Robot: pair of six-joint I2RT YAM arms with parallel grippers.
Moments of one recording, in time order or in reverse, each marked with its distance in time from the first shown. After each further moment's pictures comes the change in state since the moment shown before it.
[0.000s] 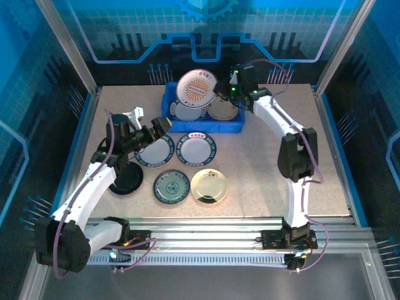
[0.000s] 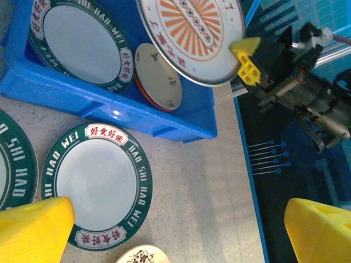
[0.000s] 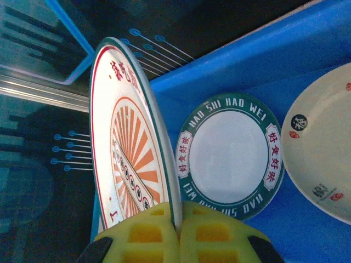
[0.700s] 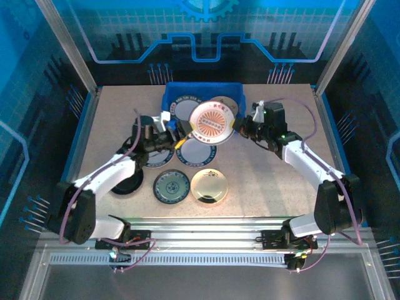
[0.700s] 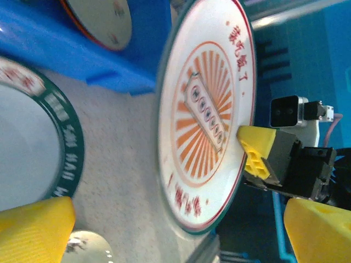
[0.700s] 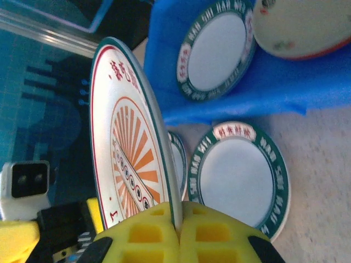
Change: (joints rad) left arm -0.157 0.207 -0.034 0.310 0.104 -0.217; right arm -0.065 -0.674 -0.886 0.275 -0.146 0.026
